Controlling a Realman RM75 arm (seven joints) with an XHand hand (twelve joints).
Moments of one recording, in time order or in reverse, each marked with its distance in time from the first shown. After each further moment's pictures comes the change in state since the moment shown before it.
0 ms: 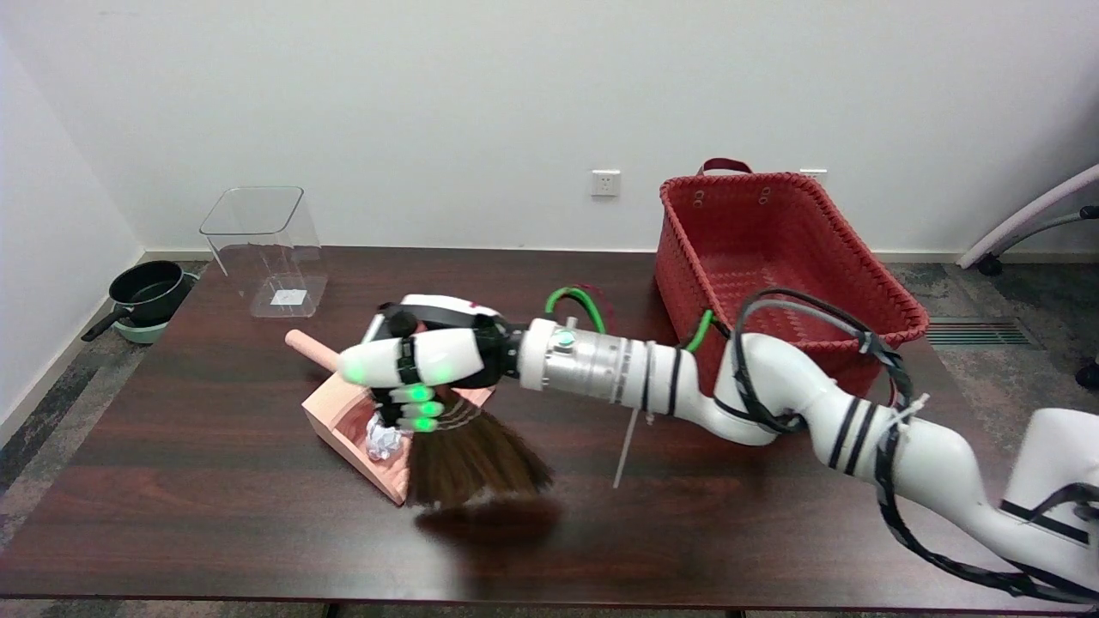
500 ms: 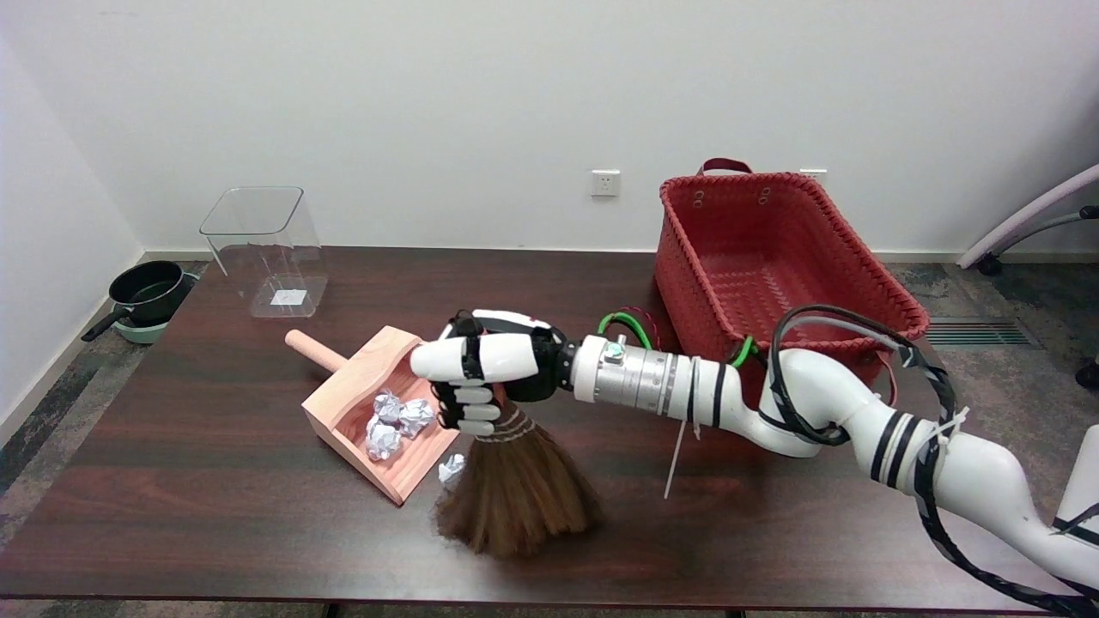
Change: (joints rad) arm -0.087 0.091 0.051 0.039 0.008 -0.030 0.096
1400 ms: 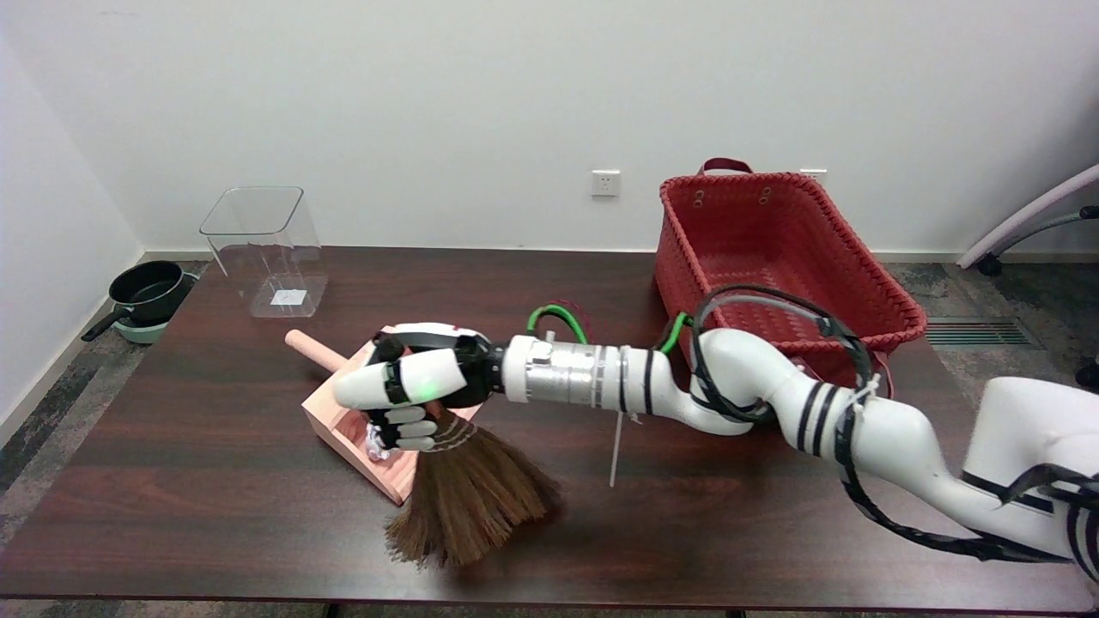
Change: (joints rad) arm 0.198 -0.142 -0.193 0.154 -0.001 -0.010 -0.041
